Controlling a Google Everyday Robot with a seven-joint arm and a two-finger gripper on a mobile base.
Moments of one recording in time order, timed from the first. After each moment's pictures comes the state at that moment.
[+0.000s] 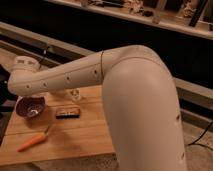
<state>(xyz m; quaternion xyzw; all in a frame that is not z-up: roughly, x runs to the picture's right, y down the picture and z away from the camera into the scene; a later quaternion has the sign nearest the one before) -0.380 -0.001 0.694 -0.11 -0.24 0.09 0.96</state>
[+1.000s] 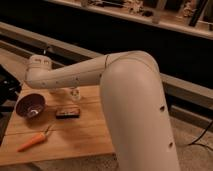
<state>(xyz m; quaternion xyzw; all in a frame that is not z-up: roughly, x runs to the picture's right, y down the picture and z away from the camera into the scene) -0.381 -0.055 0.747 -0.05 -0.29 0.15 0.94</state>
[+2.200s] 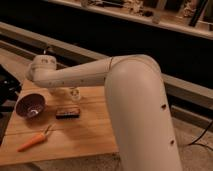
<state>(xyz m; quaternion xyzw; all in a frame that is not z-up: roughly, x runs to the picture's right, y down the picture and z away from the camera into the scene) -0.385 -0.085 0.746 -0.02 -0.34 0.19 0.92</state>
